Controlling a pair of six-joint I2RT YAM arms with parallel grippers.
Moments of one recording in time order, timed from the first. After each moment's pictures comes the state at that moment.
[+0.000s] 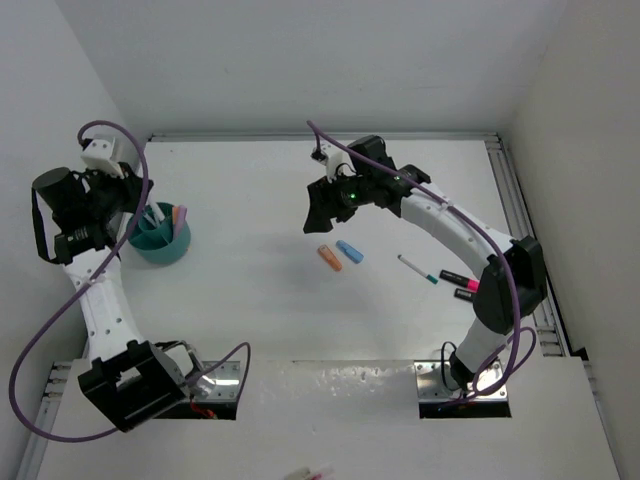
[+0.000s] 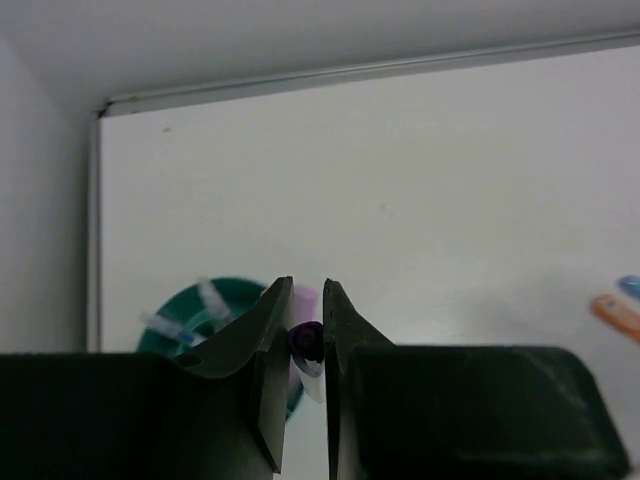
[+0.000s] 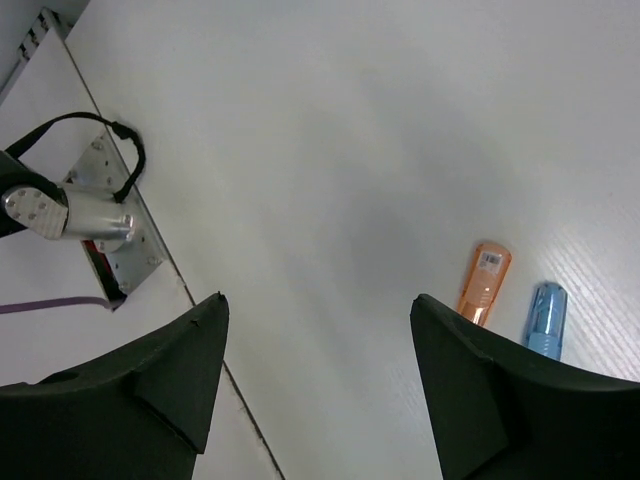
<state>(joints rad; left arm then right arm) 0.53 1.08 1.10 -0.30 0.73 0.16 0.58 1.71 1.48 -0.54 -0.56 0.07</state>
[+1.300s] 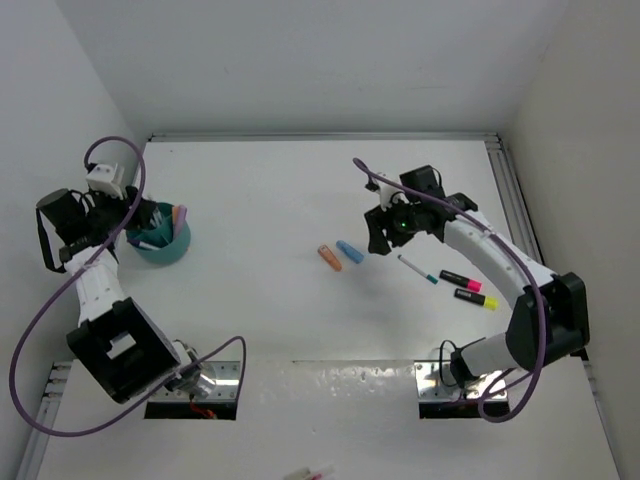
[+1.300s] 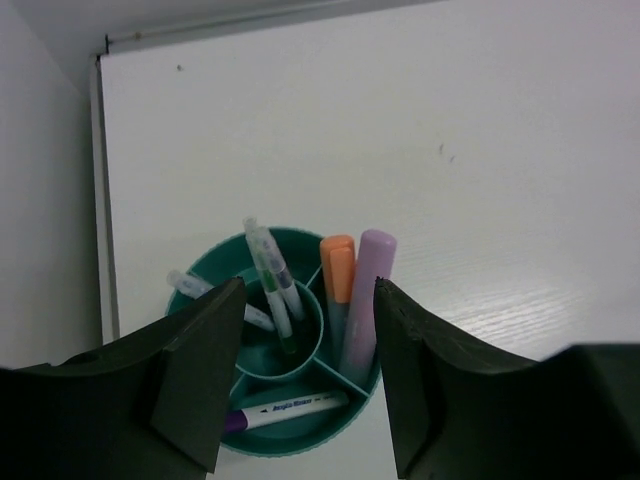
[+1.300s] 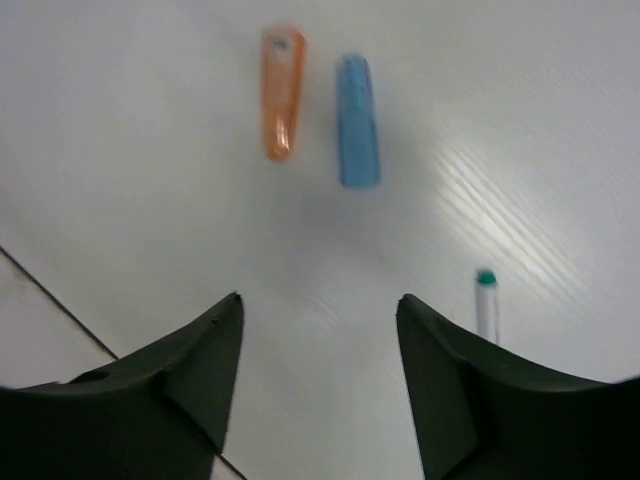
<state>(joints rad) 0.68 1.26 0.89 -0.07 0.84 0.33 0.41 1.46 1.12 -0.60 -0.37 -0.14</state>
